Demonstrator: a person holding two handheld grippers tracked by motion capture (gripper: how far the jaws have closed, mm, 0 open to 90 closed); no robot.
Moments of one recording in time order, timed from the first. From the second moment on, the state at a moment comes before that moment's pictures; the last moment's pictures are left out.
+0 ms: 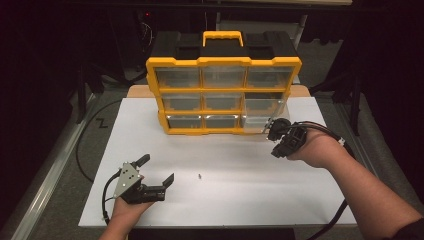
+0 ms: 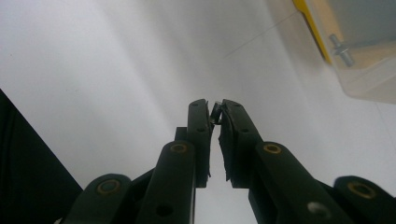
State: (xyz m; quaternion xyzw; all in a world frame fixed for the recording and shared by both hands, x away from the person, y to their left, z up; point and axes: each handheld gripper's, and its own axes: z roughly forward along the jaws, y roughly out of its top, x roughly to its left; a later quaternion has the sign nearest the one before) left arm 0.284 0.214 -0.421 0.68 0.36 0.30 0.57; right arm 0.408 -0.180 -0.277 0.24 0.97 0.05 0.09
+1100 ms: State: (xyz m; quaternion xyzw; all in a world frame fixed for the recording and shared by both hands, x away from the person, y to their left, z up) left arm 0.284 0.215 -0.421 0.68 0.36 0.29 0.57; right arm 0.417 -0.171 -0.234 0.23 0.97 0.05 0.11
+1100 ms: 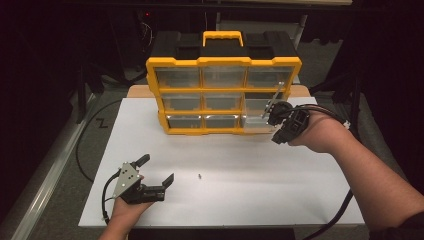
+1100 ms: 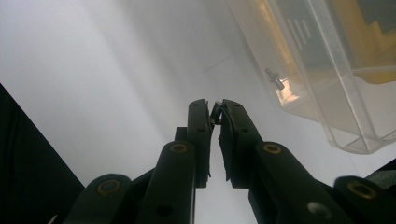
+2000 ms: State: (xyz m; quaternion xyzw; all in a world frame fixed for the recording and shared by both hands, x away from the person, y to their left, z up) left arm 0.284 0.216 -0.420 0.67 0.36 0.29 0.57; right arm 0.428 -0.168 -0.203 0.23 0.97 0.04 0.12
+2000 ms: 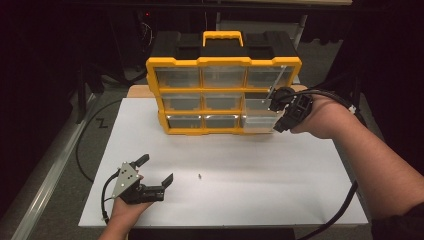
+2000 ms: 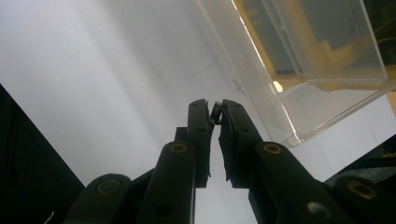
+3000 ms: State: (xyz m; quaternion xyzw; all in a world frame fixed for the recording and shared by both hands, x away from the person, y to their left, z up) left arm 0.283 0.218 -0.420 0.67 0.36 0.29 0.57; right arm 0.458 -0.157 -0.190 0.24 0.96 0.04 0.13
